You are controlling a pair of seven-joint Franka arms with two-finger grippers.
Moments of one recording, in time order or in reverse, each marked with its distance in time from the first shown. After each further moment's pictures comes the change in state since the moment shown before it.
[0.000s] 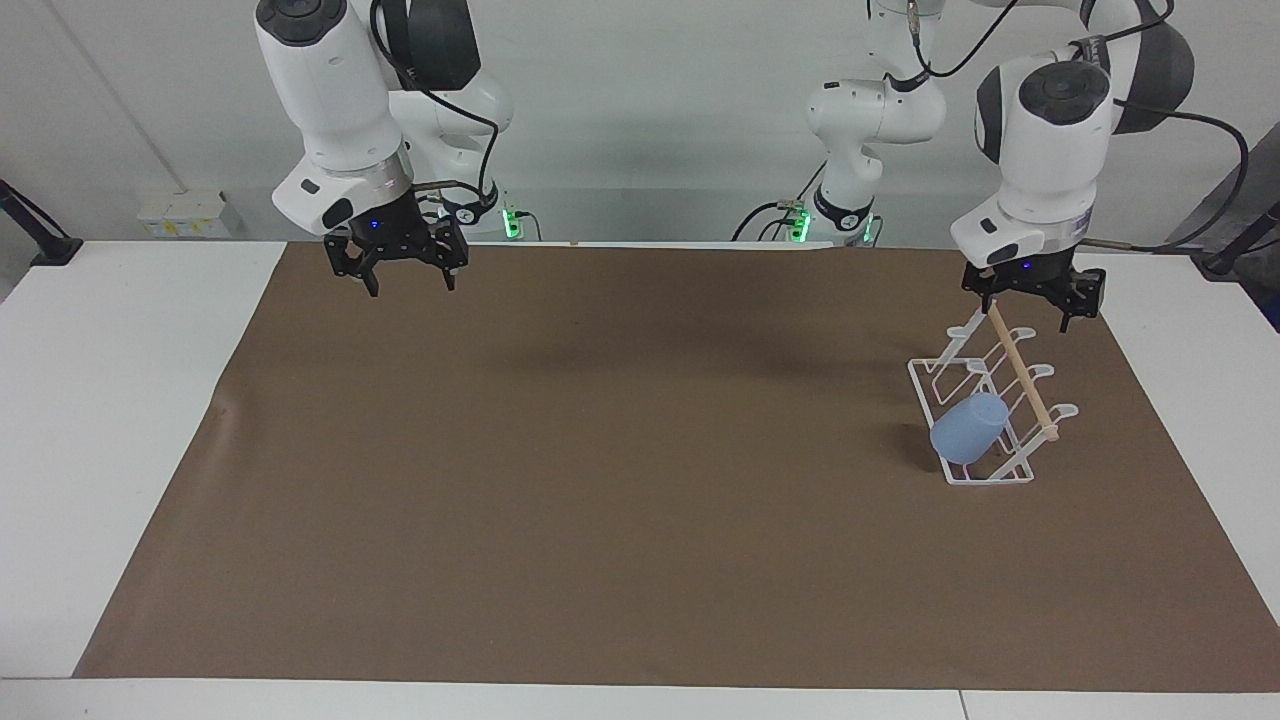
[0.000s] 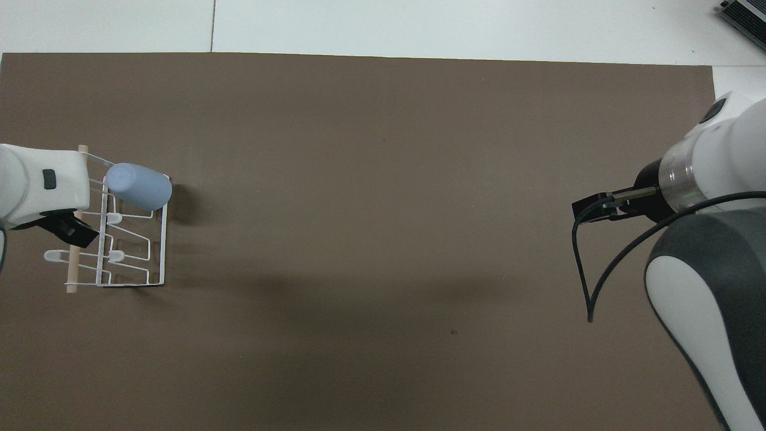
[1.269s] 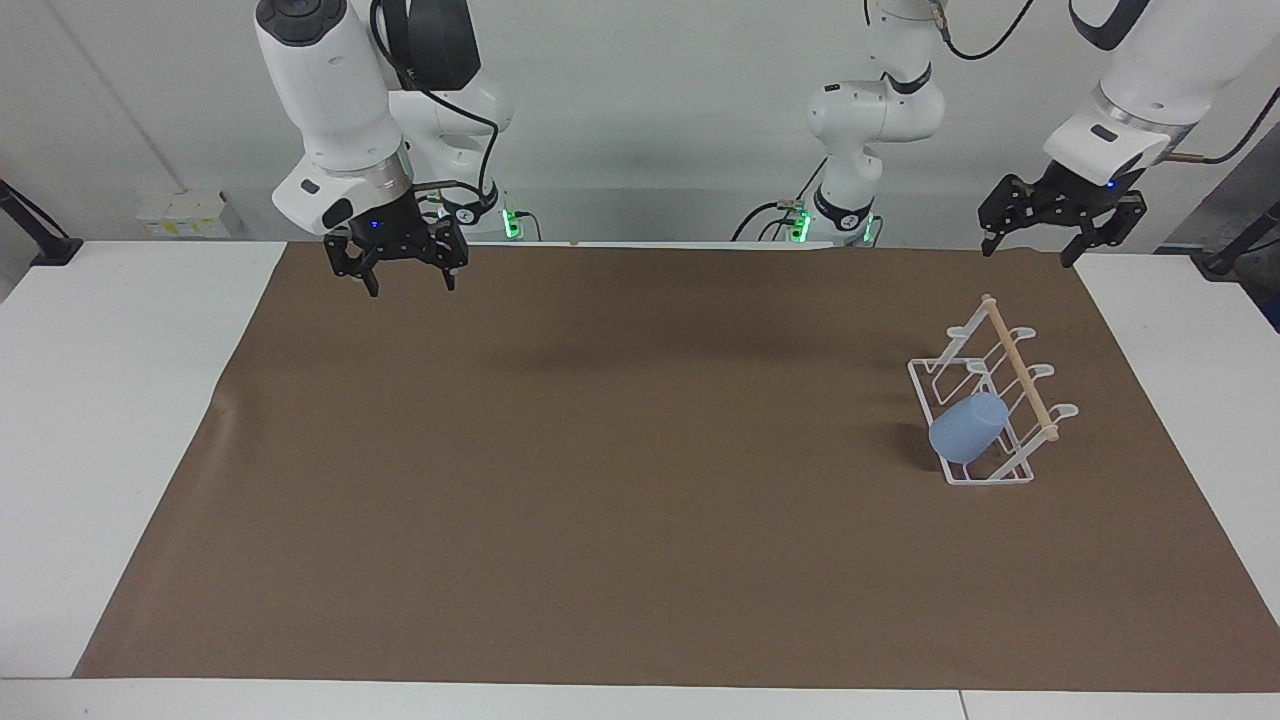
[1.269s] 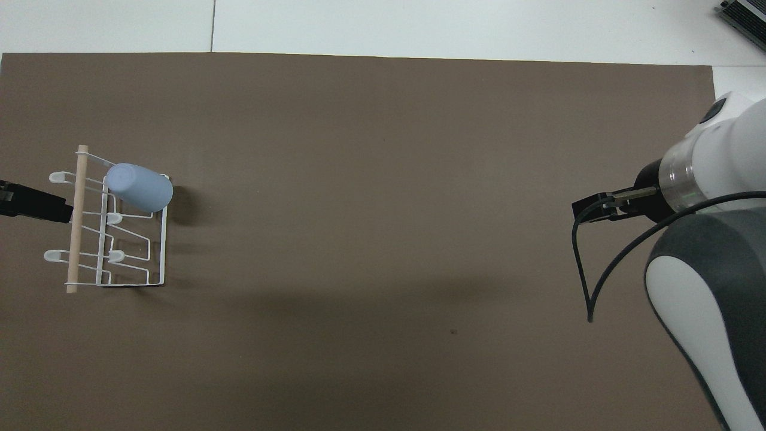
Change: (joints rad) left arm 0.085 0.068 -0.007 0.336 -0.327 -0.310 -0.257; right arm 0.000 0.000 0.000 0.000 0.000 0.000 0.000
